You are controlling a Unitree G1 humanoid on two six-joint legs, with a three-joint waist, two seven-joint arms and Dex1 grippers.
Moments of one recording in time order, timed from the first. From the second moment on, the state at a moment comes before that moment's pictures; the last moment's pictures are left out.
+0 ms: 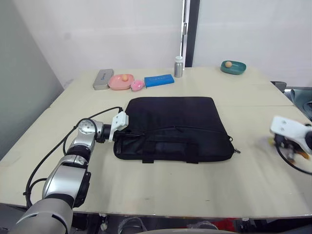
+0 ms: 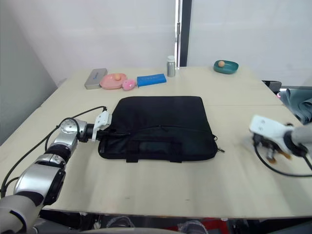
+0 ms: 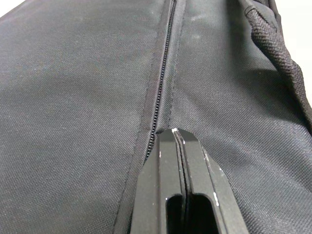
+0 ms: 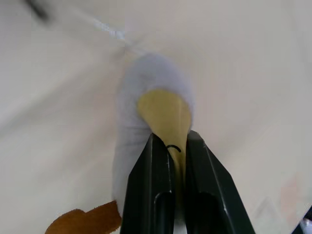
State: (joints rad) left arm -0.78 0.47 -0.06 1.13 -0.10 -0.46 -1.51; right arm -0.17 -1.22 -0.01 -0.12 0.11 0.51 0.88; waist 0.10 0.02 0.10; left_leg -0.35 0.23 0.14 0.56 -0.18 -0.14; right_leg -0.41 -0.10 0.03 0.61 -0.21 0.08
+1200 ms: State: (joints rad) left arm -0.78 0.44 -0.06 1.09 -0.11 -0.45 -1.55; right arm -0.53 -0.79 0.19 0.14 -0.15 0.65 0.77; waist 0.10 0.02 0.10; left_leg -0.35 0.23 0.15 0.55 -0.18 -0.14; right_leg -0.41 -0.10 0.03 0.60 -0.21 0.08
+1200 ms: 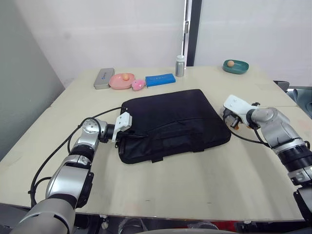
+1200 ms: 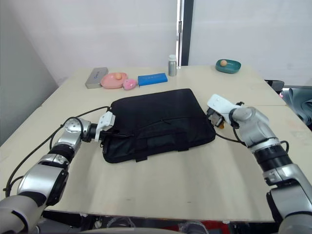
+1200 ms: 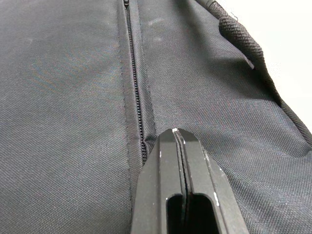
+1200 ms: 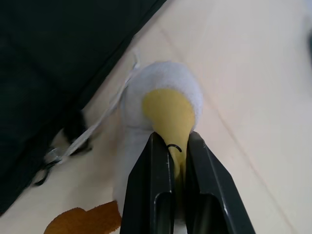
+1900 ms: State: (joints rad) left arm -0.61 0.67 -0.02 0.60 -0.34 0.09 -1.57; right arm -0.30 -1.03 -0.41 -0.02 0.33 1.01 1.05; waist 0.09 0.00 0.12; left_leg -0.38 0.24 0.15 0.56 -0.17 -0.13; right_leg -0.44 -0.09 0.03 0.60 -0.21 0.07
